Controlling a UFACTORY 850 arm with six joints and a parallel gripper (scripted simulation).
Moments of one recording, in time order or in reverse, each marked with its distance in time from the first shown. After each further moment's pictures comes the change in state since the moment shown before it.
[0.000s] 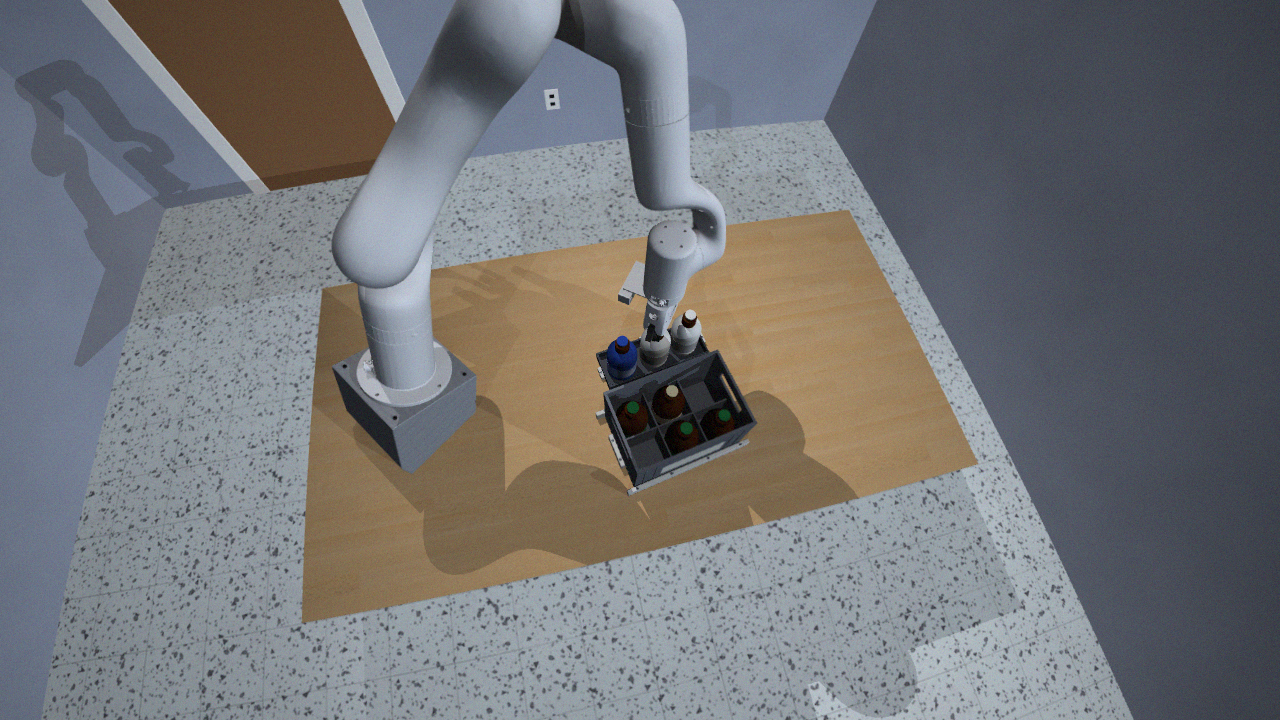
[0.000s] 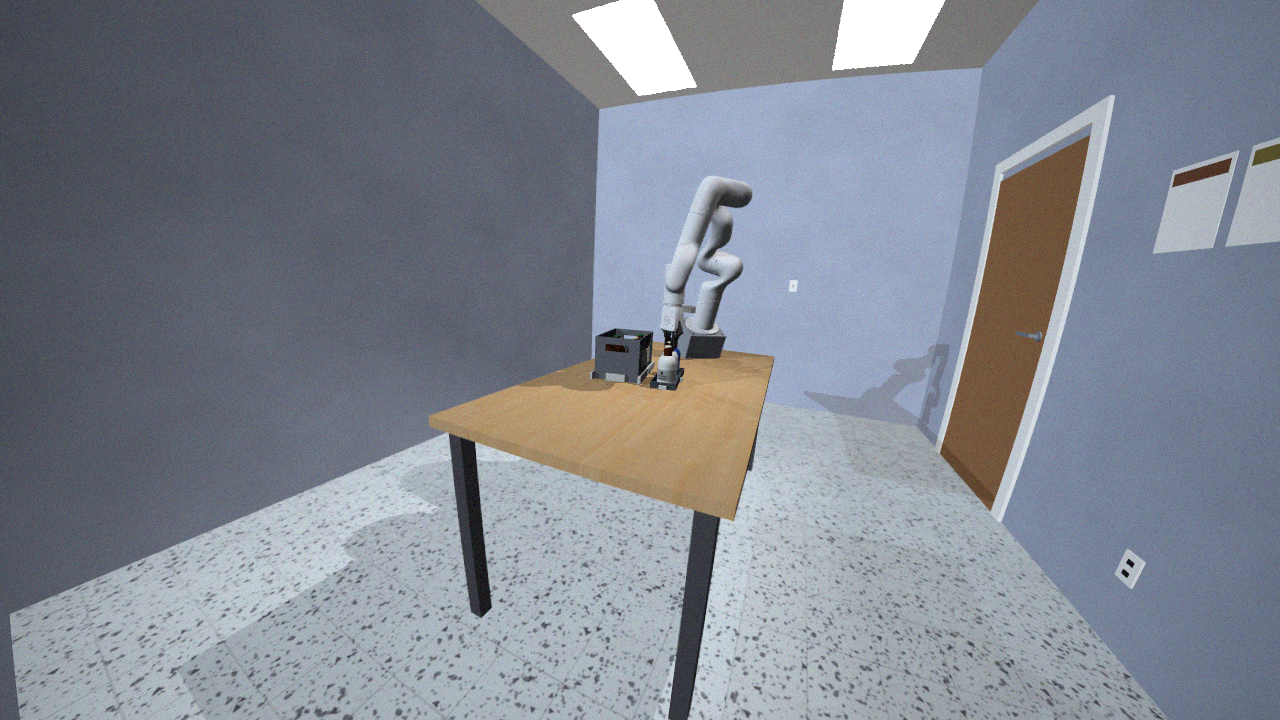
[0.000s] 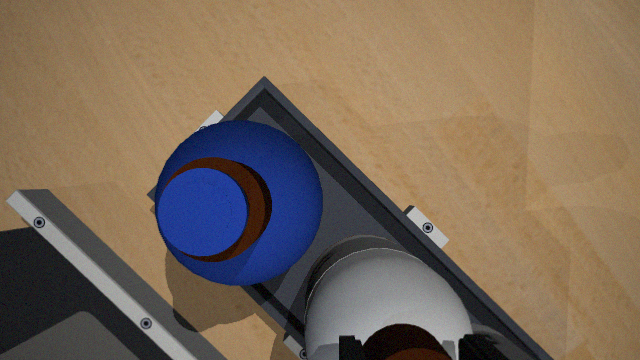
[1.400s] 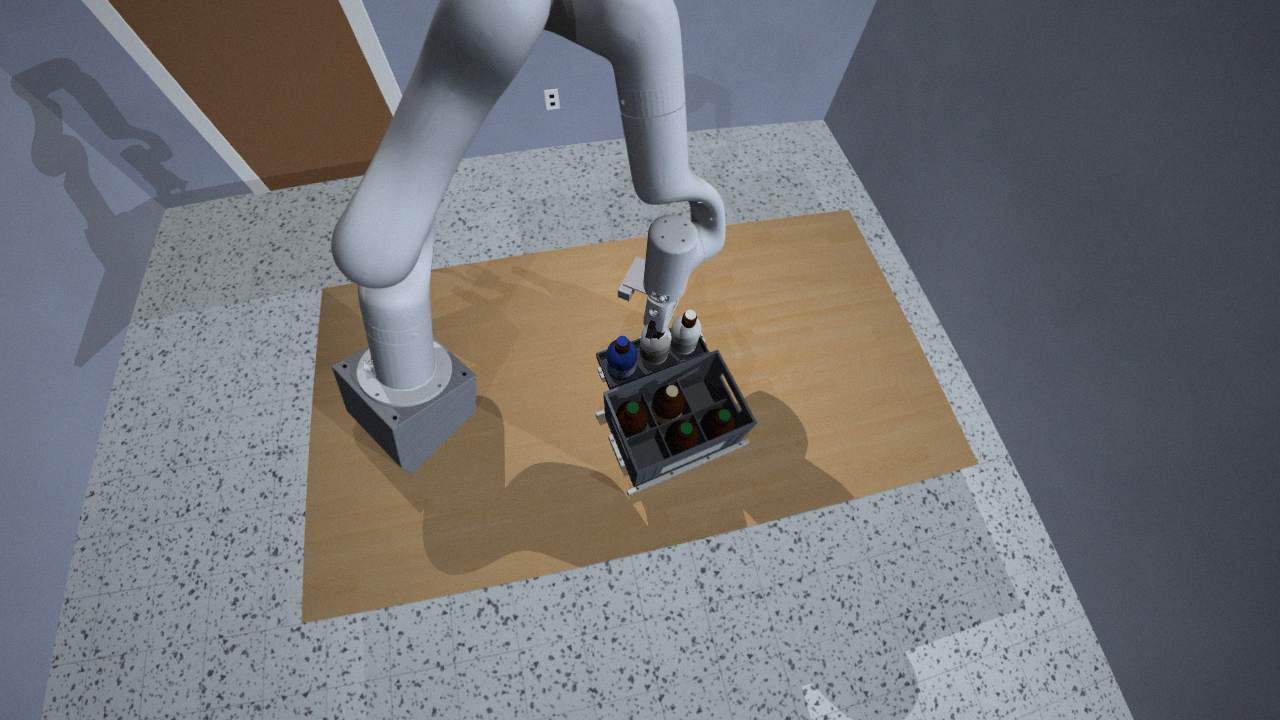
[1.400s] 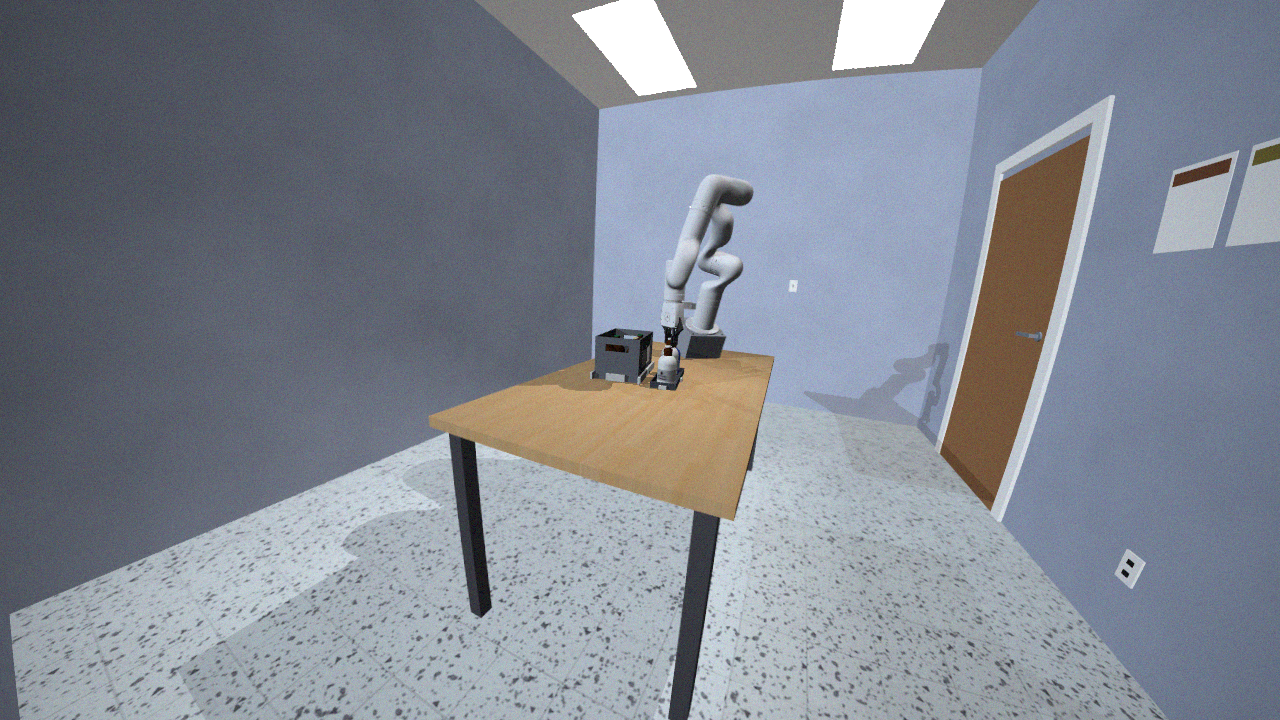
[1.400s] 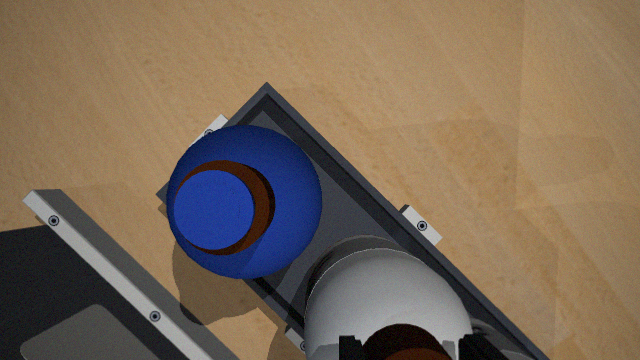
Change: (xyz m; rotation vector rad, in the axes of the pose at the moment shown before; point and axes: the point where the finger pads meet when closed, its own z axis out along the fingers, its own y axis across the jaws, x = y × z) arm 0.000 0.000 -0.014 0.000 0.000 0.000
